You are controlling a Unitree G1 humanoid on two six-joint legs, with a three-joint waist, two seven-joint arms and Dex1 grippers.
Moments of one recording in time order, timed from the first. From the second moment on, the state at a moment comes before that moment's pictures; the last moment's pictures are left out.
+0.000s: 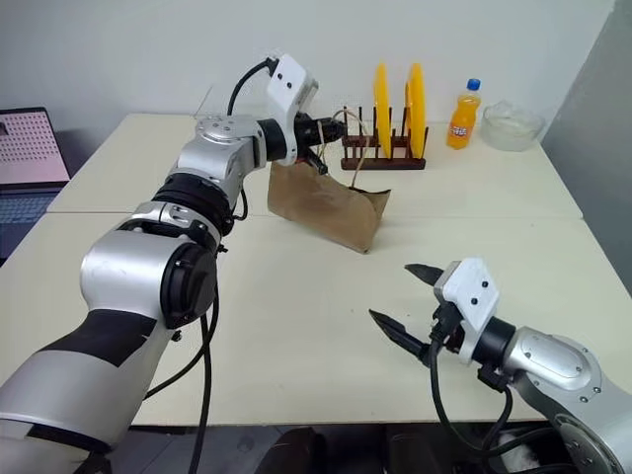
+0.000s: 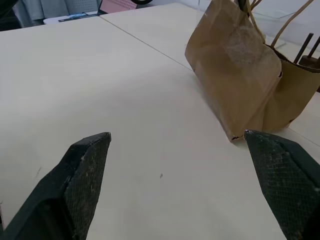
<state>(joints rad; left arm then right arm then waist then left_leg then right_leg) -1.53 0.28 0.06 1.35 0.06 0.02 -0.82 -0.01 -0.69 -0.13 -0.93 0.70 0.77 0.43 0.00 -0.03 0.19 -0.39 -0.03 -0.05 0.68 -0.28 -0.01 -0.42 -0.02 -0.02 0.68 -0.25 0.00</state>
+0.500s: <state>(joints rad) -1.49 0.33 0.02 1.31 0.08 0.06 -0.89 -0.05 -0.65 -0.13 -0.93 0.68 0.74 0.41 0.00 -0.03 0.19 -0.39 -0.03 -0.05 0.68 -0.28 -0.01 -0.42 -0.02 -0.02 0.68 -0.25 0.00</state>
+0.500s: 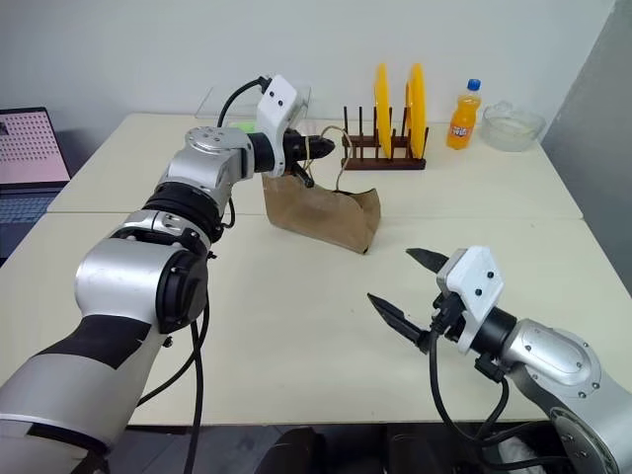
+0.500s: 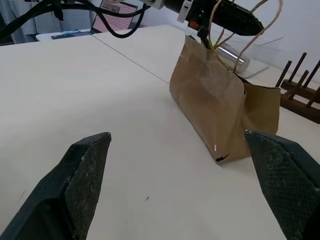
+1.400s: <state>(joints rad) -1.43 0.37 -0.04 1.18 0.09 0.14 -0.96 -0.11 -0.61 -0.07 -0.85 0.61 0.69 0.39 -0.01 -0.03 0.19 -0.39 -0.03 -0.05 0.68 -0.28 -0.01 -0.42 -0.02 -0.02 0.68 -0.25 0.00</state>
